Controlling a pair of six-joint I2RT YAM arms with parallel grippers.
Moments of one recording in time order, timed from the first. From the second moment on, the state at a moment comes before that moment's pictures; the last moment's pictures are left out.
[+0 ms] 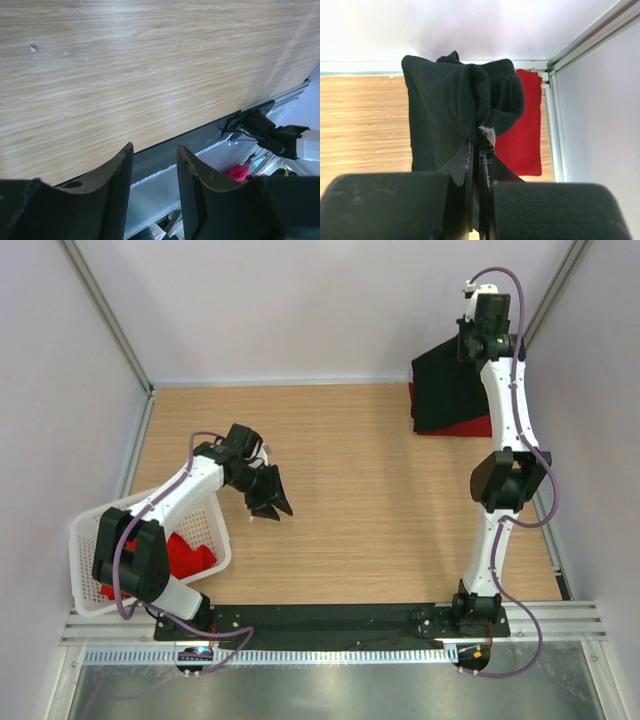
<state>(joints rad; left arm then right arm) -0.37 1.51 1.12 -0.85 0.48 -0.62 -0.02 2.19 2.44 -0.77 0.14 -0.13</state>
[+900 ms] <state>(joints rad) -0.37 1.56 1.14 -0.86 0.48 -0.60 -0.06 2.34 2.48 -0.70 0.12 -0.15</state>
